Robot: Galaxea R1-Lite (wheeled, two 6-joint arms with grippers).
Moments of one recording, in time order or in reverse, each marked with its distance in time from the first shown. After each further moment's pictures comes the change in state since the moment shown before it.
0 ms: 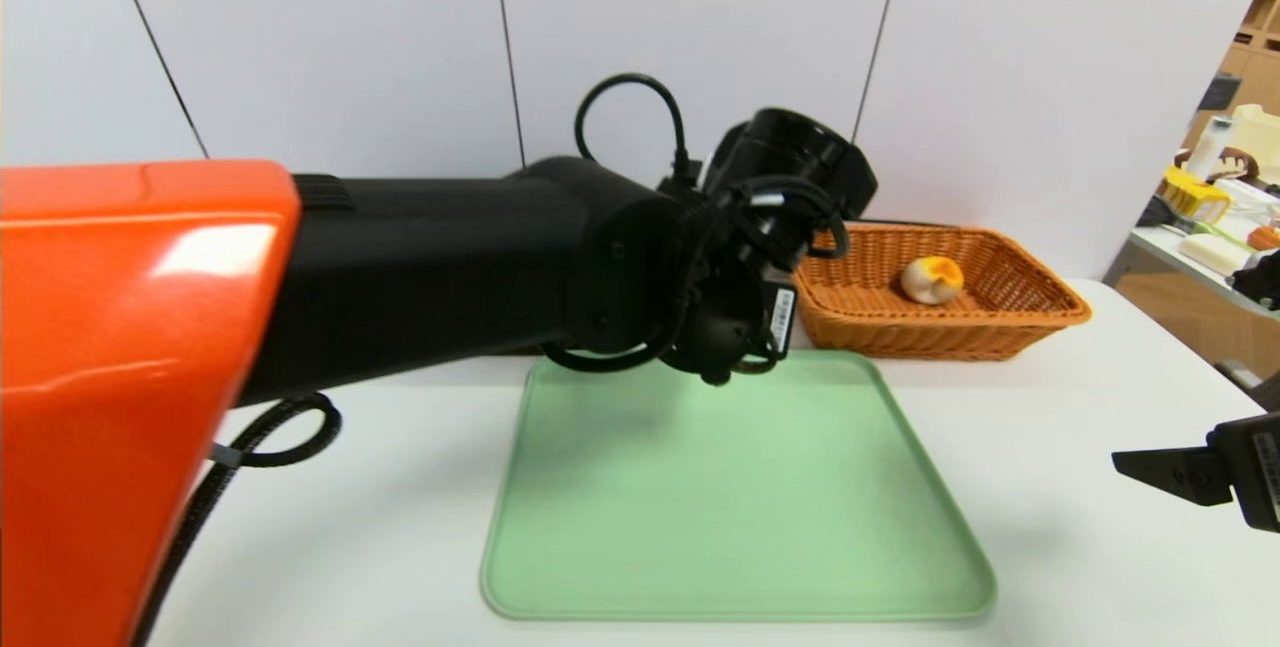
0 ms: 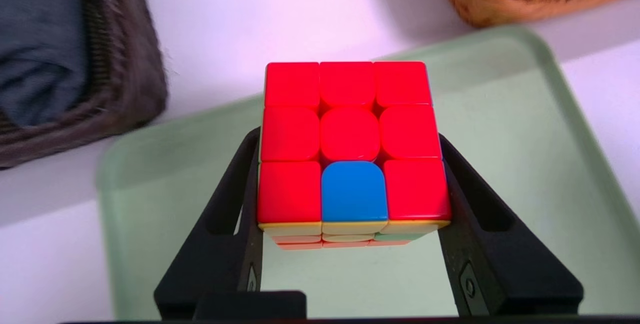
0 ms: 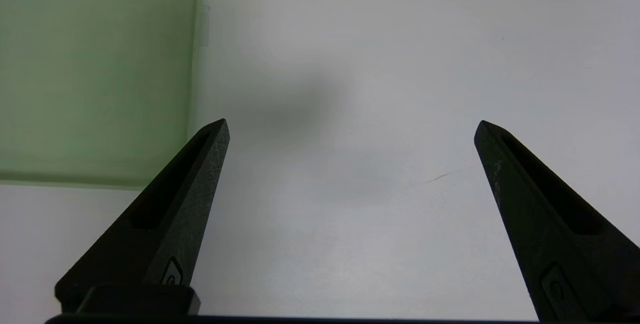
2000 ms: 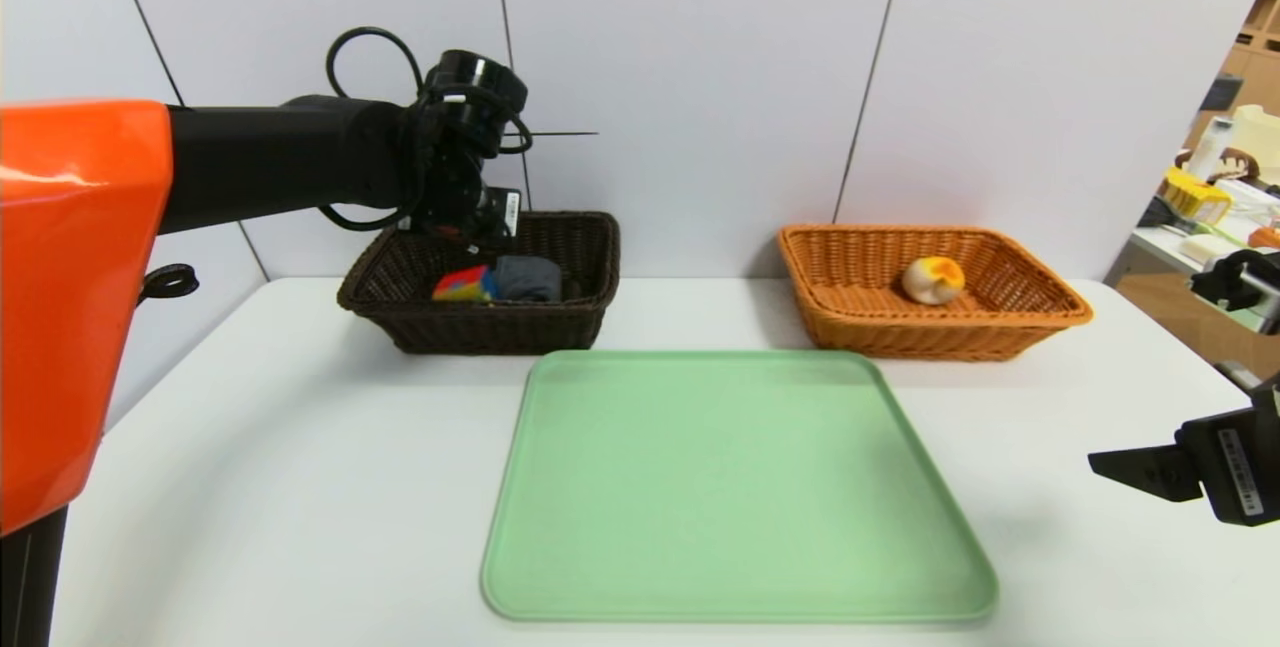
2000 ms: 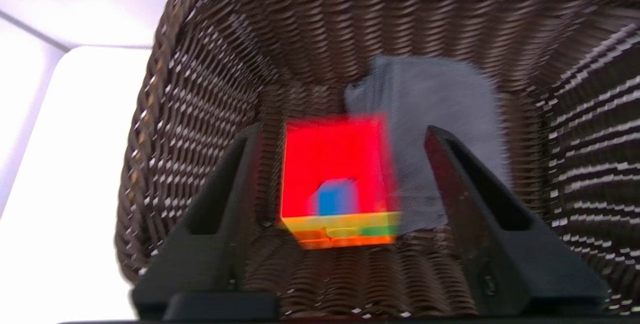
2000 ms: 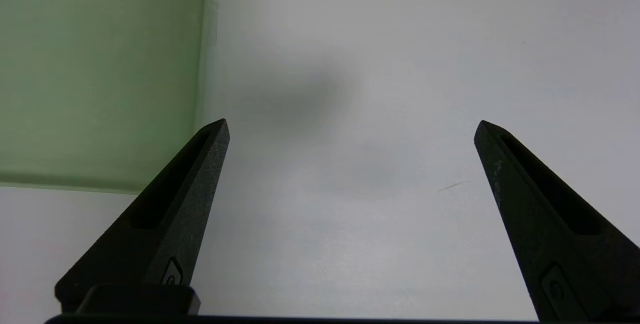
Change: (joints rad) left arm 0.511 0.019 -0.003 -0.045 -0.001 0.179; right arm 0.009 0.054 -0.012 -0.006 0.014 -0.003
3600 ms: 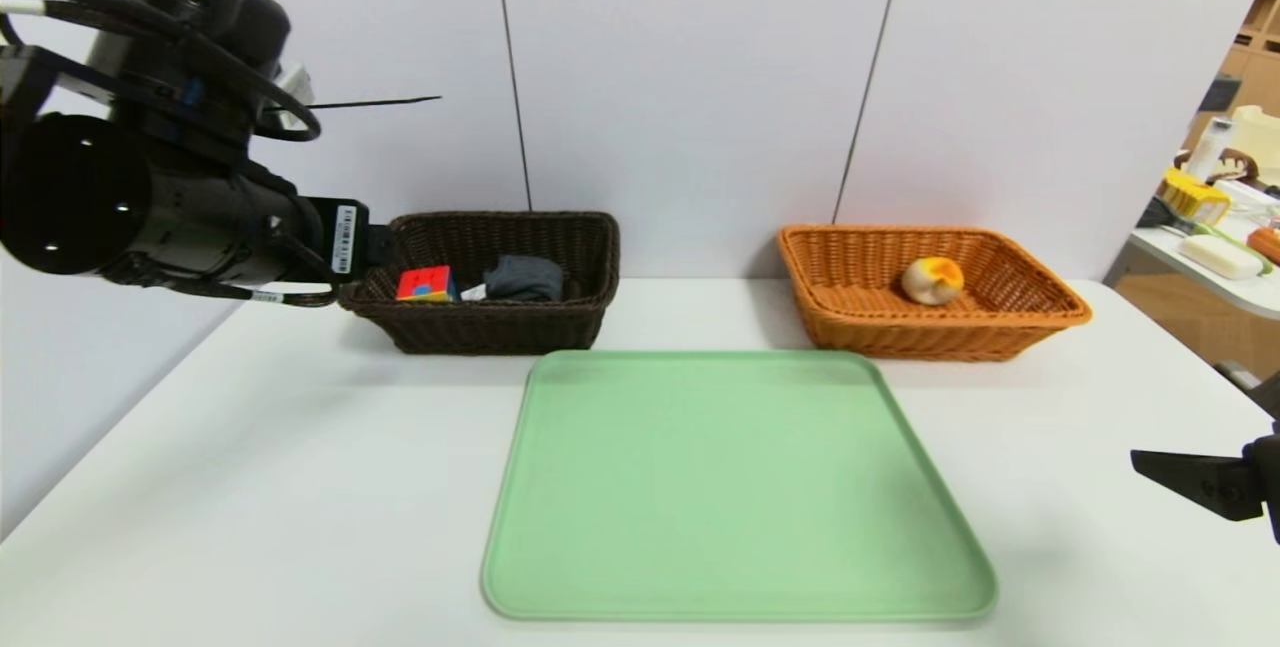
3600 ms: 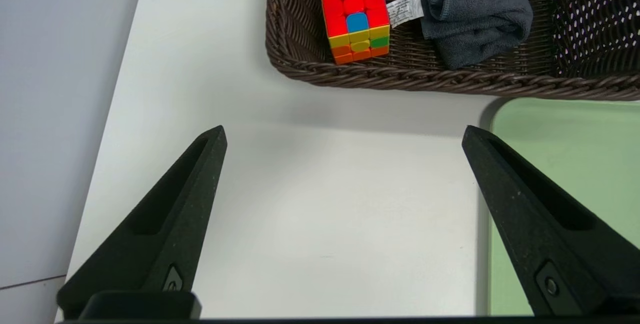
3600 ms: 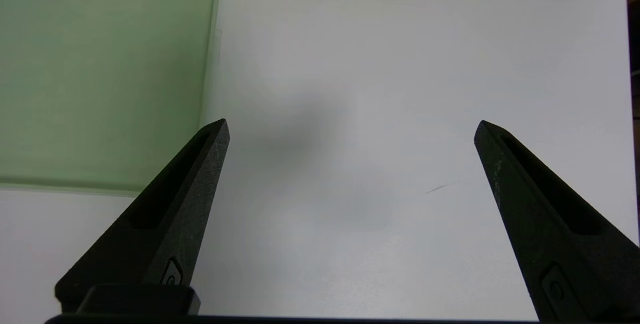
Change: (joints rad) left arm -0.007 -0.606 0.566 0.067 -0.045 -0.041; right arm 0.001 -0.166 0.094 -0.089 -0.016 -0.004
